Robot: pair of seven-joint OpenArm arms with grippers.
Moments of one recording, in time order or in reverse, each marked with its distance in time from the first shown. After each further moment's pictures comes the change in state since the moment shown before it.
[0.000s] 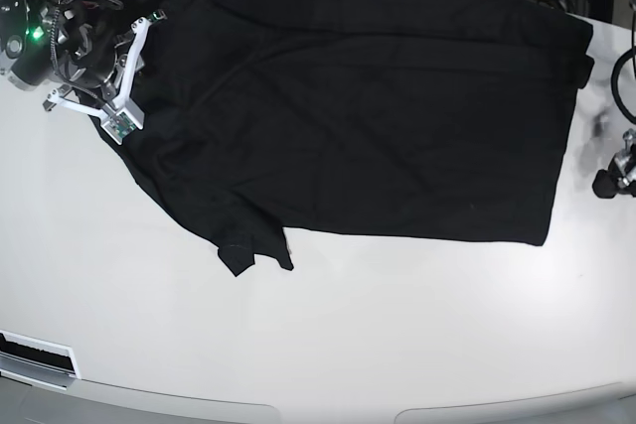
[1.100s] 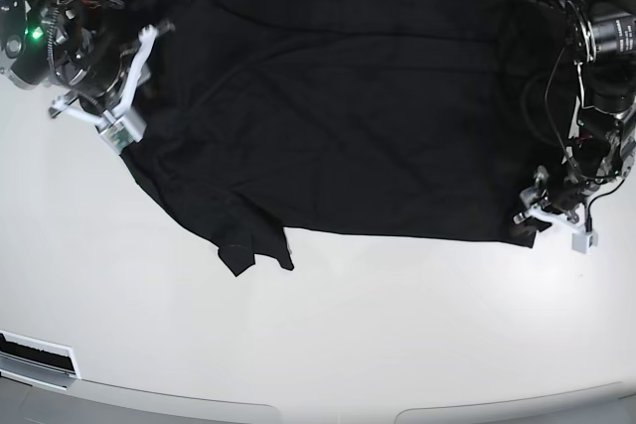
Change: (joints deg) left arm -6.8 13.9 14.6 -4.6 13.1 5.7 -25.0; right arm -0.1 0.0 0.0 0.0 -2.4 -4.0 10.6
